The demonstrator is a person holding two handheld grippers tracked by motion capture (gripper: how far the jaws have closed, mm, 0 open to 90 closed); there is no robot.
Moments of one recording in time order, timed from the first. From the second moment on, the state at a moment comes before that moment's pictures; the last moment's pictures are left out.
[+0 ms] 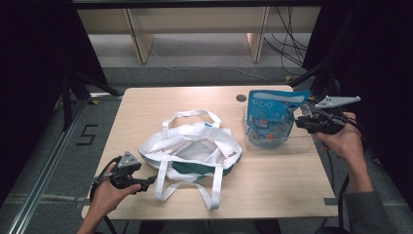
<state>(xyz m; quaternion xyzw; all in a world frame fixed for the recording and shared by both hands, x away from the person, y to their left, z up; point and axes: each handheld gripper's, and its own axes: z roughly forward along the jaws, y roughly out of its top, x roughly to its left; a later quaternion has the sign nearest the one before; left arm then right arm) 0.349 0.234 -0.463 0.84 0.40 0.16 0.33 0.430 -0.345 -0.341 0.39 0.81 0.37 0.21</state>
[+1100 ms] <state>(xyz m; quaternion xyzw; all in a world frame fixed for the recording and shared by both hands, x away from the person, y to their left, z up) 0.343 0.239 -0.463 0.83 0.40 0.16 0.34 0.369 -0.274 -0.412 0.38 0.82 0.40 0.16</state>
